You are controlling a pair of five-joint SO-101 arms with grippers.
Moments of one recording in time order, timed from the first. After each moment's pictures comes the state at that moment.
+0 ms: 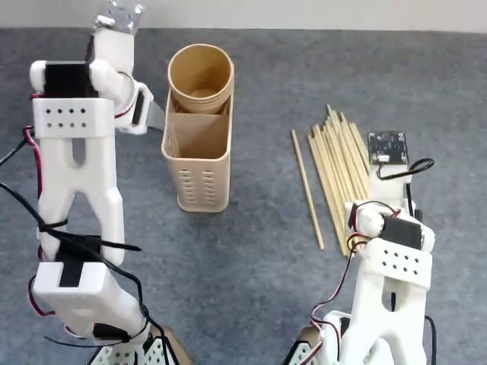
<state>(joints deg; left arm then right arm) -7.5 8.9 -37.5 101.4 -5.8 10.8 -44.5 53.2 55.7 15.8</state>
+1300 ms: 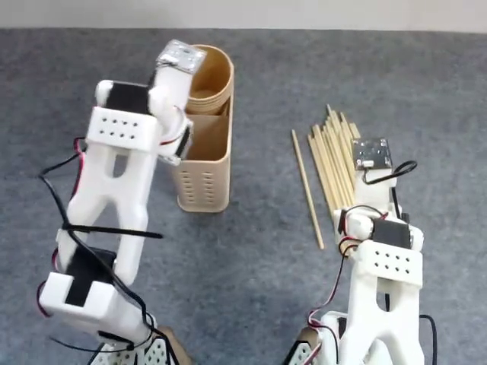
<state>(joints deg) 7.2 6.9 -12.9 93.4 -5.3 7.4 -44.6 56.6 55.7 15.8</state>
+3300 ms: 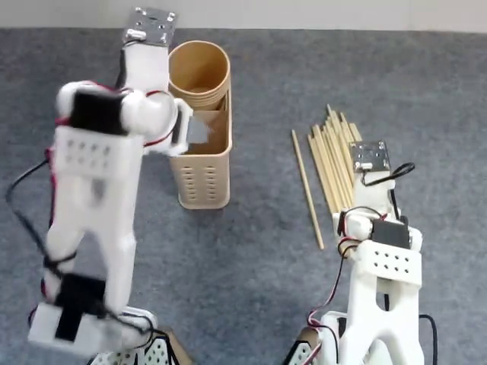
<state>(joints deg) 4.8 -10.3 -24.8 101.3 5.1 7.4 -44.6 55.1 55.5 15.8</state>
